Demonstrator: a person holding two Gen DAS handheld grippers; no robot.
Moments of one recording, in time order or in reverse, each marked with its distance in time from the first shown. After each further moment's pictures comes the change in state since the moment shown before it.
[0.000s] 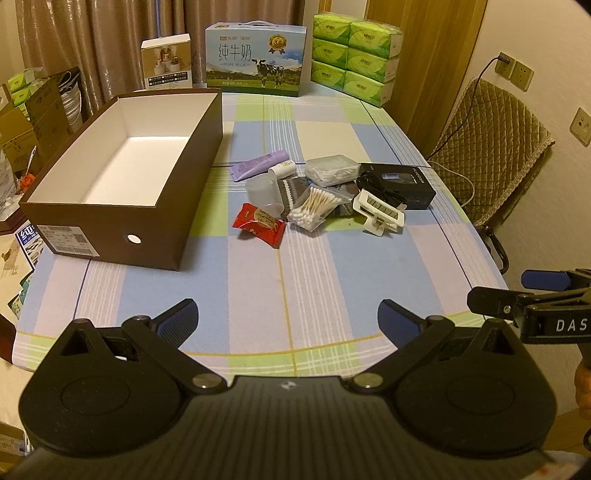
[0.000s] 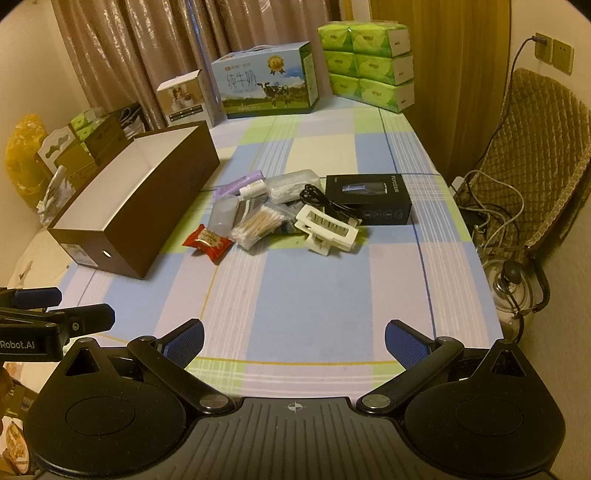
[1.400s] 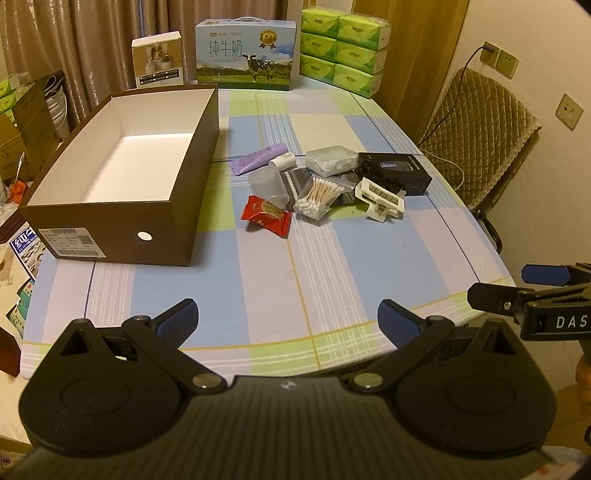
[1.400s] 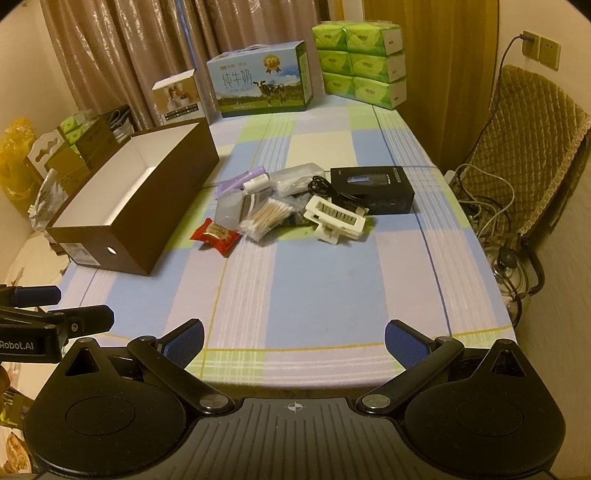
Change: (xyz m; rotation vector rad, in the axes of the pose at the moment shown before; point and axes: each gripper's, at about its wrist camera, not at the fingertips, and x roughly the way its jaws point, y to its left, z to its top) left arm -0.006 0.035 -0.006 0.024 0.016 -0.028; right arm -0.004 0.038 -0.018 0.025 -0.009 -0.048
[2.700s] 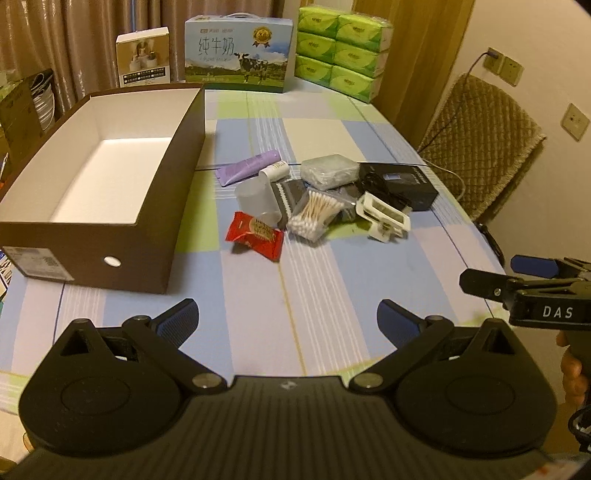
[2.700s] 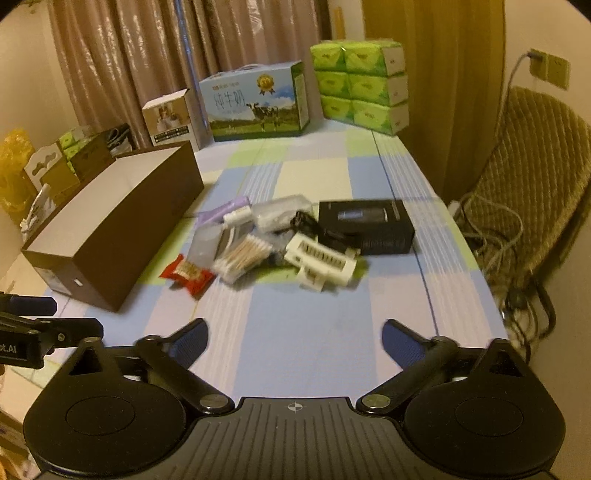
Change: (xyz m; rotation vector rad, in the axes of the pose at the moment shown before) left arm 0.058 0.000 0.028 -0.027 -0.014 -0.022; right arm 0.064 -0.041 0.033 -0.062 -0.112 0.019
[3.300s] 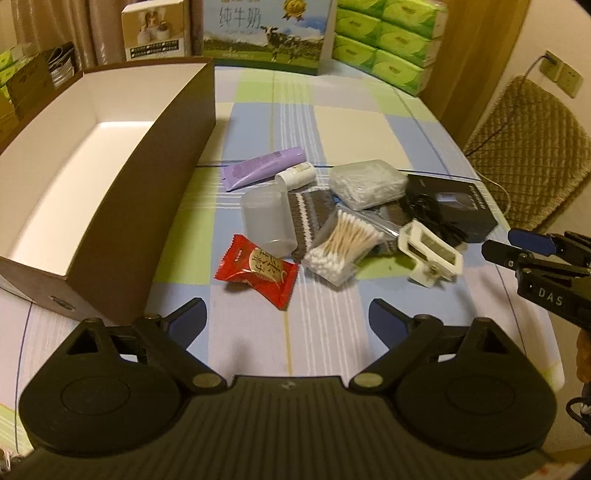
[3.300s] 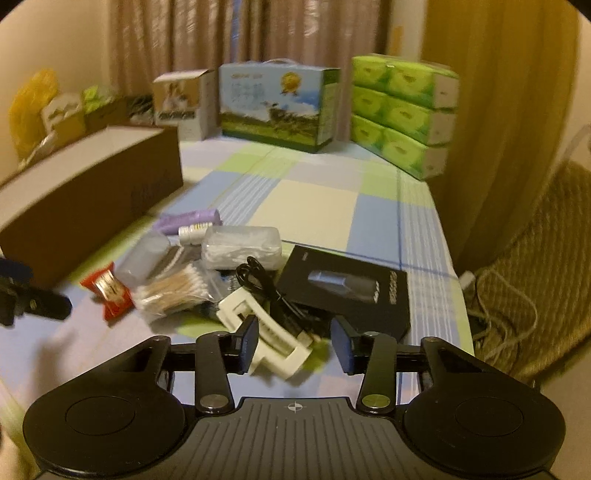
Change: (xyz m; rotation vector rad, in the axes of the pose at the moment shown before) left arm 0.097 -0.004 0.049 -0.098 0.062 0.096; right arm 0.114 -0.049 0.044 -0.310 -0.023 0.004
